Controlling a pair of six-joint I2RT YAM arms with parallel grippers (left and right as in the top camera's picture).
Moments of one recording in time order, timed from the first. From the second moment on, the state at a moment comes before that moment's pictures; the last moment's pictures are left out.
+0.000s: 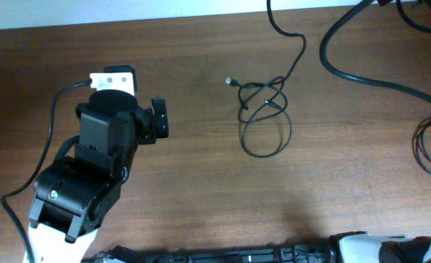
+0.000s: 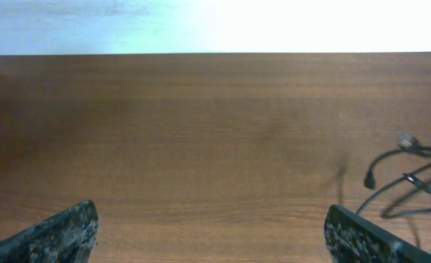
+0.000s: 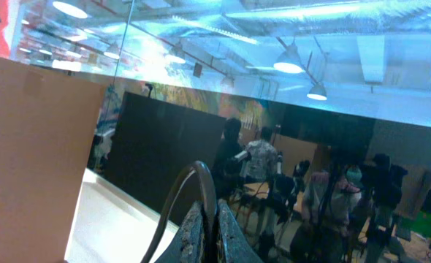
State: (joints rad) left arm -0.44 1.11 1.43 -0.98 -0.37 -0.25; right arm 0.08 1.47 2.22 -0.25 -0.59 0.03
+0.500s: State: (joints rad) left arm -0.44 1.11 1.43 -0.98 -0.37 -0.25; right arm 0.08 1.52 2.22 -0.95 0.21 -0.18
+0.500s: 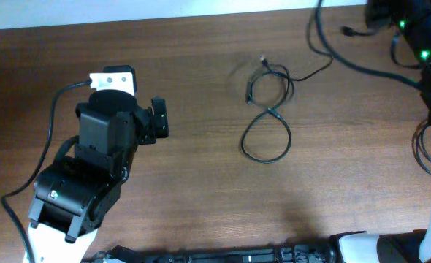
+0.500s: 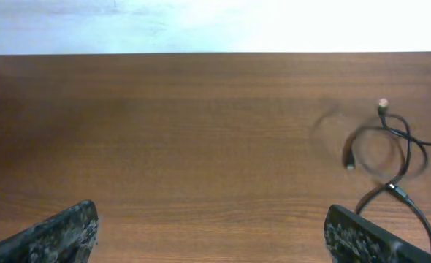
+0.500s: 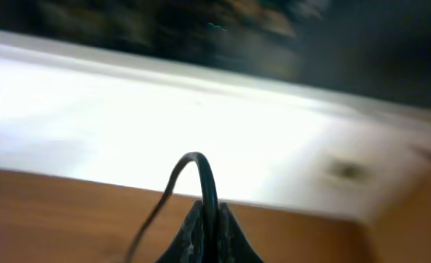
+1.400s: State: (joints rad) left arm -0.44 1.11 1.43 -0.98 -0.37 -0.25; right arm 0.08 1.42 2.22 -1.26 0.07 -0.21
